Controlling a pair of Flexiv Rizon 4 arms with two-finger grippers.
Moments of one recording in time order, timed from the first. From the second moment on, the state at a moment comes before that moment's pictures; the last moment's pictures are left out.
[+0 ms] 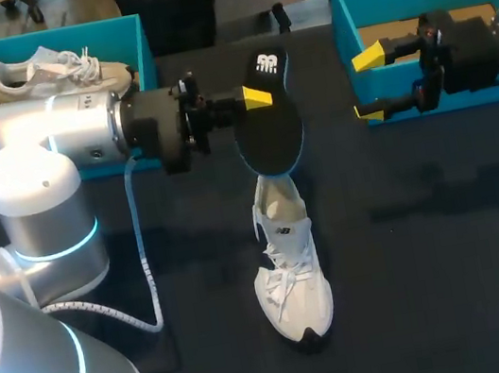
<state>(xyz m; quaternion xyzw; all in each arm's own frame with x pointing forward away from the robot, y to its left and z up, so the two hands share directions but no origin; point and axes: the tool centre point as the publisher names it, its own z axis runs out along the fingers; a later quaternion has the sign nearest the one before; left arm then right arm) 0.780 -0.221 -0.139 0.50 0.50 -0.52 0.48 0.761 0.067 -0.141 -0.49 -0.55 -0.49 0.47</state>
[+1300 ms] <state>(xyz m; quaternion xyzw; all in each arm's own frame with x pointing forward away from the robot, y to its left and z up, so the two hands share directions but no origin) 0.763 -0.202 -0.129 0.26 0.64 -0.68 0.25 0.764 0.067 -0.142 -0.49 -0.55 -0.48 0.47</state>
